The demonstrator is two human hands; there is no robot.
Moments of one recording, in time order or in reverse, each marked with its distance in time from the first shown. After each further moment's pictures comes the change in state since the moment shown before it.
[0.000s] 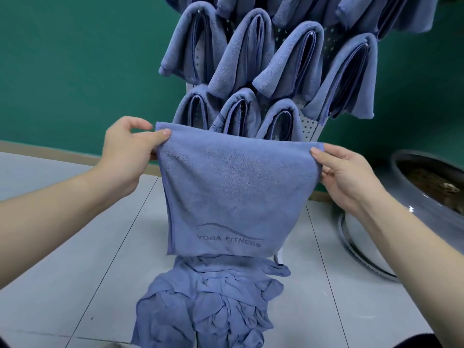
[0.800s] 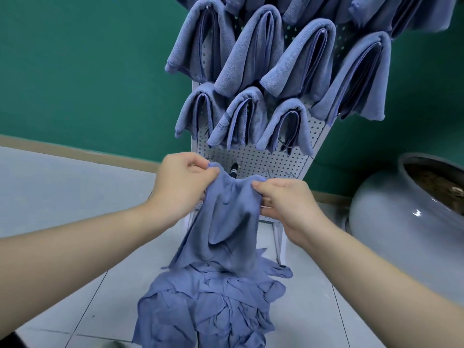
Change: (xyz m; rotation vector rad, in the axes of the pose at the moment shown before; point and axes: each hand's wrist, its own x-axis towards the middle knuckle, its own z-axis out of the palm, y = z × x) left_hand -0.057 -0.017 0.043 0.204 -0.217 -0.030; right_hand -0.048 0.041 0.091 -0.166 -0.072 0.276
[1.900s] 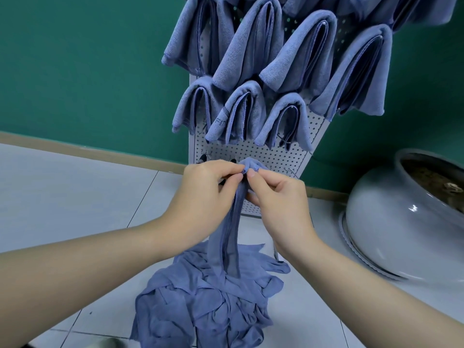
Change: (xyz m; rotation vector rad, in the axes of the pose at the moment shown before) left_hand -0.034 0.005 0.021 0.233 -0.092 0.455; right_hand -0.033 0.006 0.021 -0.032 0.023 -0.388
